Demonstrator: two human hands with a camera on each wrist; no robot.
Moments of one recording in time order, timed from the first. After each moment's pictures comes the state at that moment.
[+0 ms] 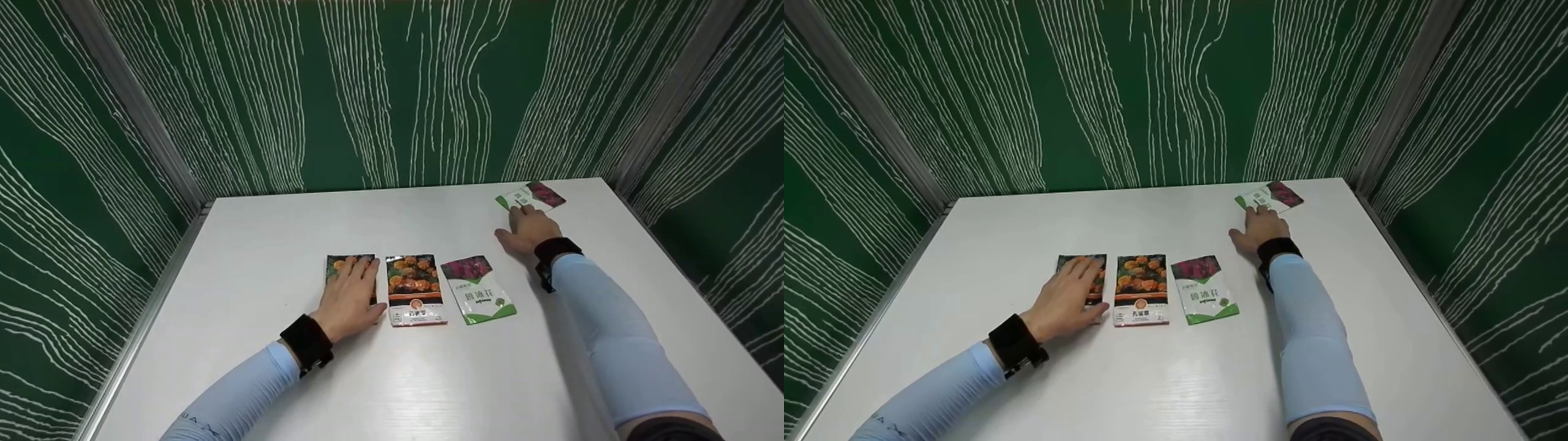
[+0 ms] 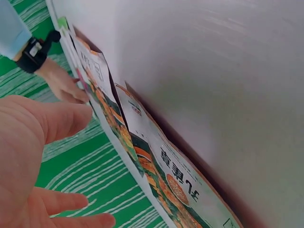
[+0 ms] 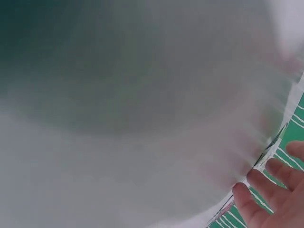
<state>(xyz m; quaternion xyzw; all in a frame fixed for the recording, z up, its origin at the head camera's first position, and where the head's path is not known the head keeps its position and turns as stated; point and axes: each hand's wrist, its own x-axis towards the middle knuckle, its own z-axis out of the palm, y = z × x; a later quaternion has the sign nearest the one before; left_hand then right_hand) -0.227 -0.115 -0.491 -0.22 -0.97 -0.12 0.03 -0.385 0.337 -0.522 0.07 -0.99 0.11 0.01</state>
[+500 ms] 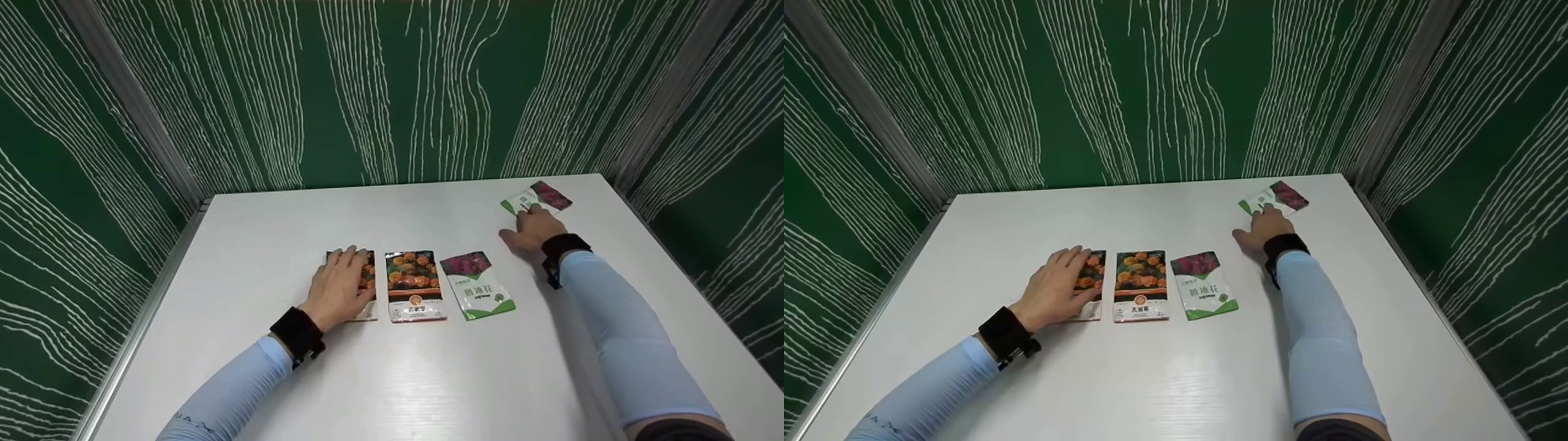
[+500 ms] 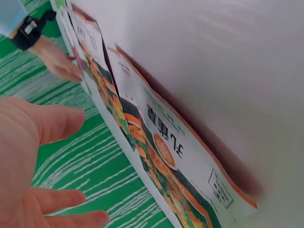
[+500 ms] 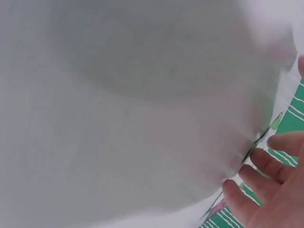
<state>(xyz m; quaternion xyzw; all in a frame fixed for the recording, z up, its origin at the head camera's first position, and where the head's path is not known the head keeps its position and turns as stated) -0.234 -0.132 -0.487 -0.21 -0.97 -0.13 0.07 -0.377 0.347 -0.514 0.07 -0.99 0.11 -0.05</state>
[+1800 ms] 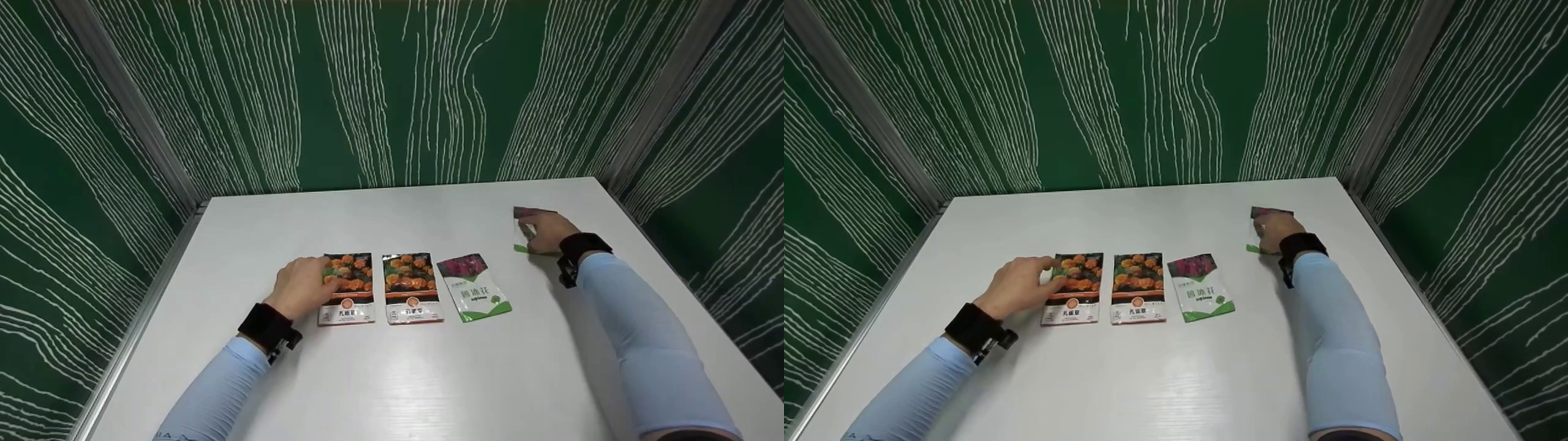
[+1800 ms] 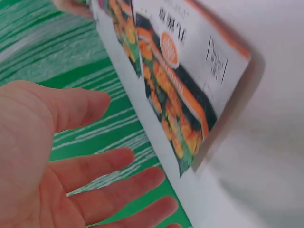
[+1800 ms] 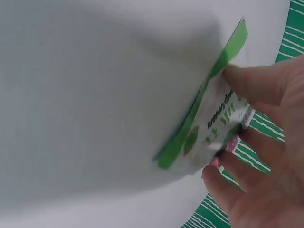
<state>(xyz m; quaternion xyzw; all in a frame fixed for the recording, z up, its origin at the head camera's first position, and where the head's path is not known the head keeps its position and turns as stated) -0.245 -0.175 -0.467 -0.12 -0.98 -0.16 0.02 -0.369 0.382 -0.495 0.13 -0.98 0.13 -0.05</state>
